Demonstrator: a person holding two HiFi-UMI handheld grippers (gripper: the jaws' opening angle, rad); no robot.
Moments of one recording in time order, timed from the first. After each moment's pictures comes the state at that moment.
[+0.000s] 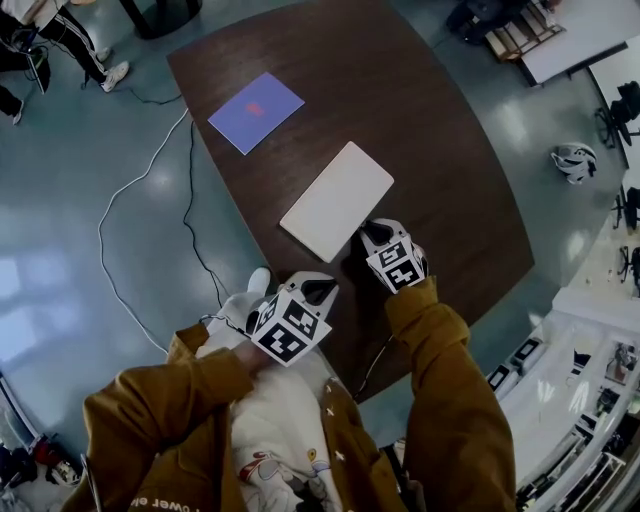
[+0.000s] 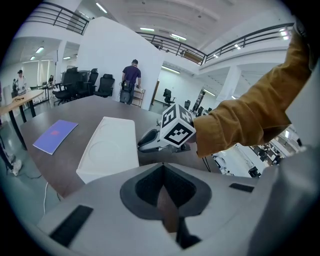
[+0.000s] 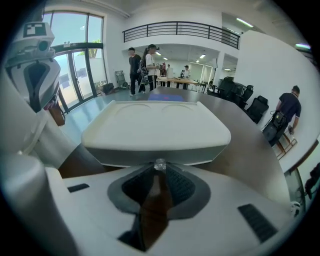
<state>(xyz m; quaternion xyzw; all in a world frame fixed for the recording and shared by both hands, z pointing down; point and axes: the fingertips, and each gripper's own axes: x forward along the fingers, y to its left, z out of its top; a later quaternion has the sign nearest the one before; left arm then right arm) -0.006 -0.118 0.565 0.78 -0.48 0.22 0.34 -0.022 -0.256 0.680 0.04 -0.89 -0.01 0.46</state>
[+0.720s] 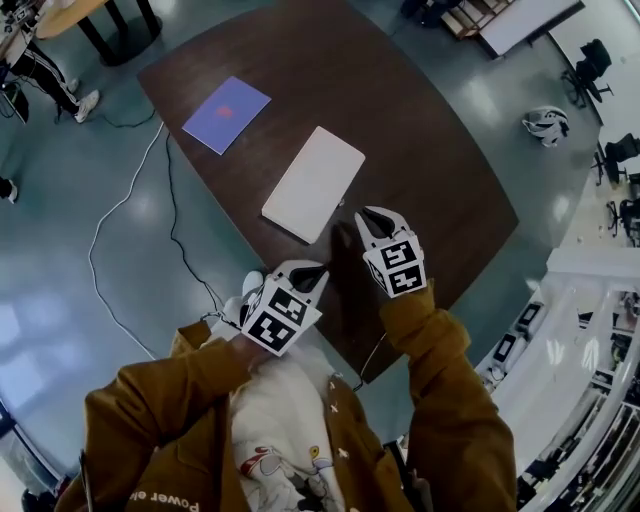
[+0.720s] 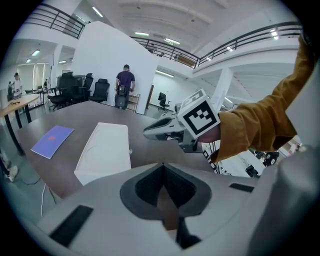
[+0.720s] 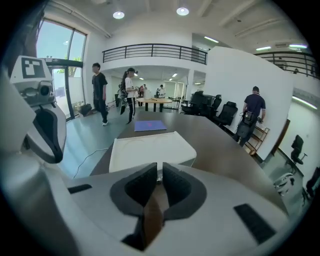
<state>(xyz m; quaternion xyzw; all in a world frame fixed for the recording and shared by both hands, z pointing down) 0.005 -0.097 0.545 0.80 -0.47 0.20 0.31 0.003 -0.234 0.575 0.18 -0.92 0.02 0.35</state>
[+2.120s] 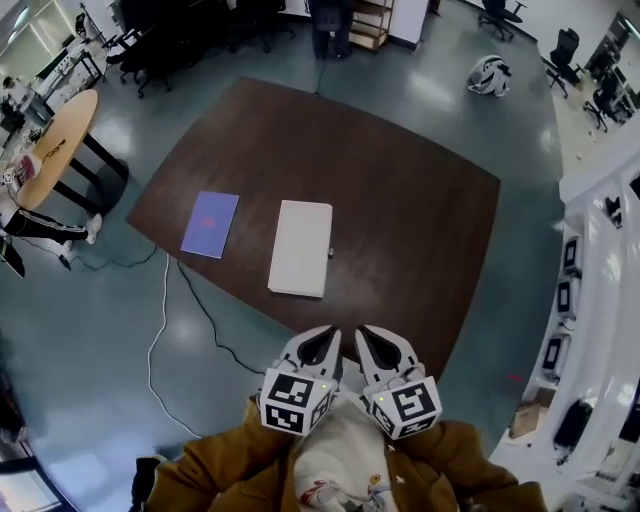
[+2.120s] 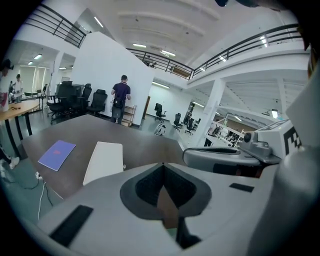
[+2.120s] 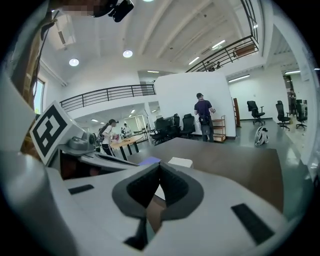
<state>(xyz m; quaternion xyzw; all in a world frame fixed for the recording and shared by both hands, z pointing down) 0.016 -0.060 0.441 0.82 -0.47 0.15 0.27 0.053 -0.064 0.419 0.40 -0.89 0.17 0.12</state>
